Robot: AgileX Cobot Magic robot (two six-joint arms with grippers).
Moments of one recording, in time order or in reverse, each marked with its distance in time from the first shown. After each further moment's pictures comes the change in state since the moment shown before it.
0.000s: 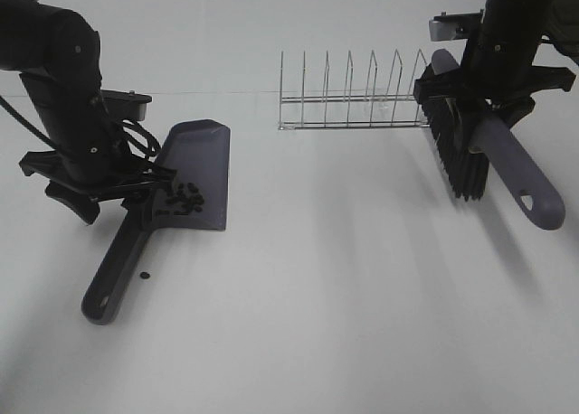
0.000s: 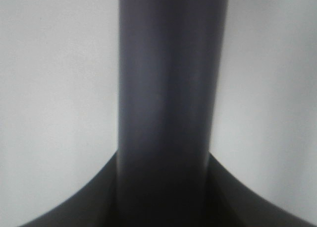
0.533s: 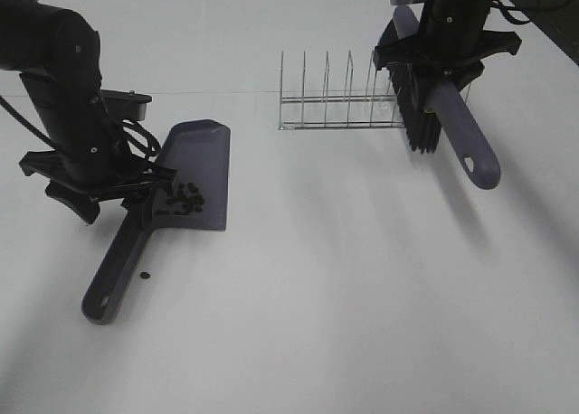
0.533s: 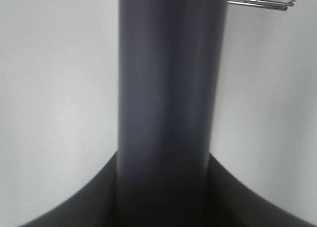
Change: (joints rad) left arm 0.000 0.000 0.000 0.000 0.000 0.000; right arm 0.060 0.138 -0.289 -0.024 -0.005 -0.002
